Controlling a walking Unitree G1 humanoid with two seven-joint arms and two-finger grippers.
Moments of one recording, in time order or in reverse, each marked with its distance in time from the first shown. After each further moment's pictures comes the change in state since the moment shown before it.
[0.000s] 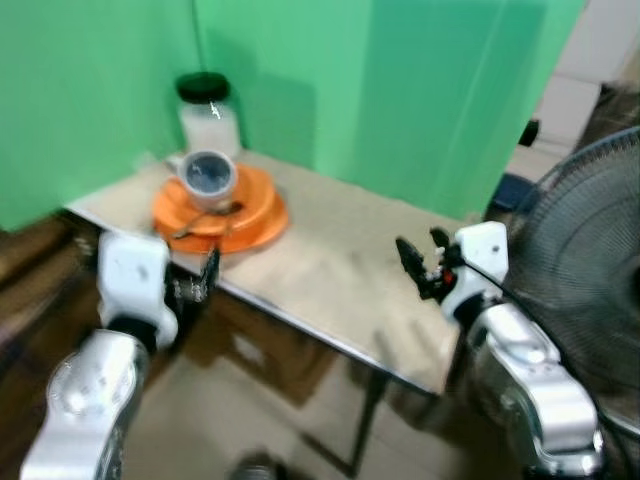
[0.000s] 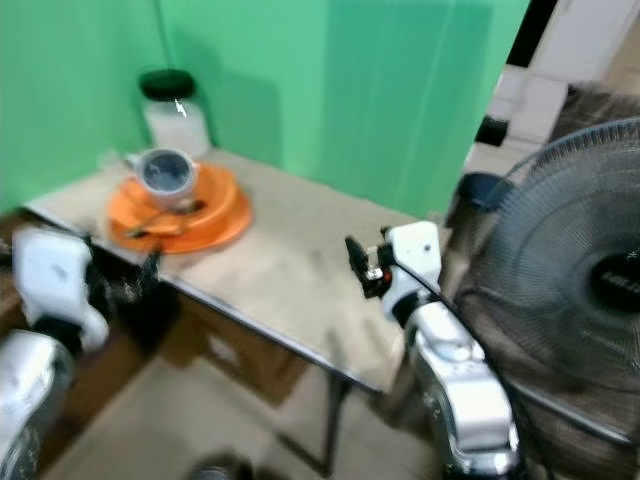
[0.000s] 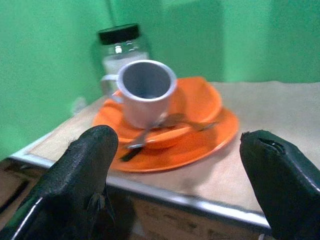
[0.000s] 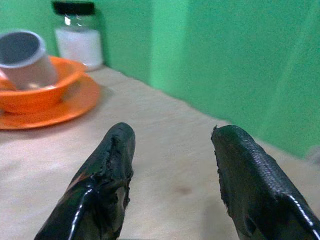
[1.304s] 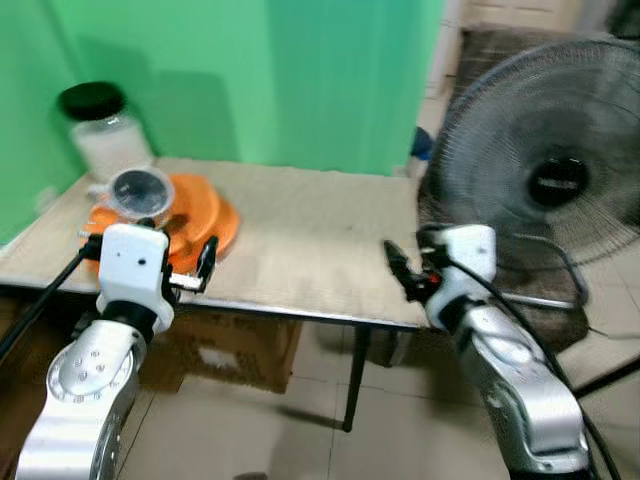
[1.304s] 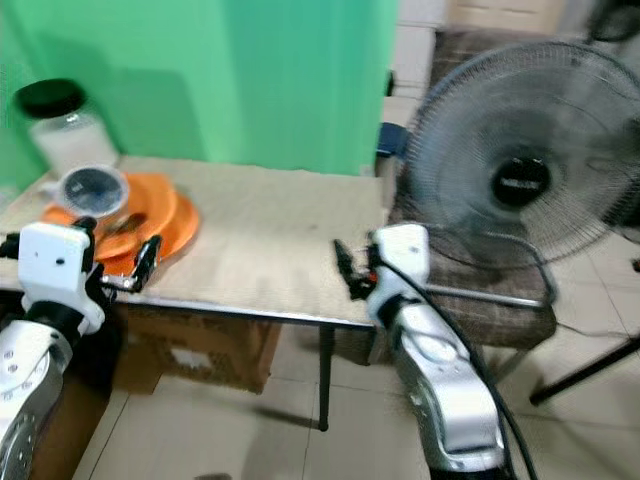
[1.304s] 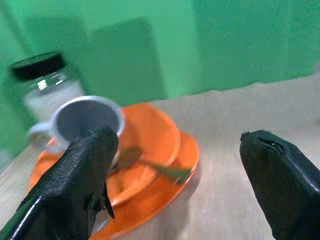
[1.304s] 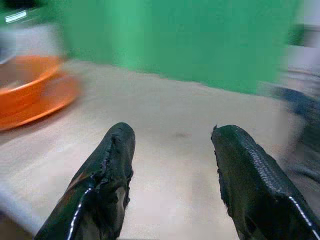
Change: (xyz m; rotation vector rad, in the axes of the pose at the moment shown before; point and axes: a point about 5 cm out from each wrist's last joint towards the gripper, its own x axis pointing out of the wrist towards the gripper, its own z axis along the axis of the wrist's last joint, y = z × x) left arm 0.004 0.005 0.006 0.029 -0.028 0.020; right arm 0.006 0.019 0.002 0.020 0.012 0.116
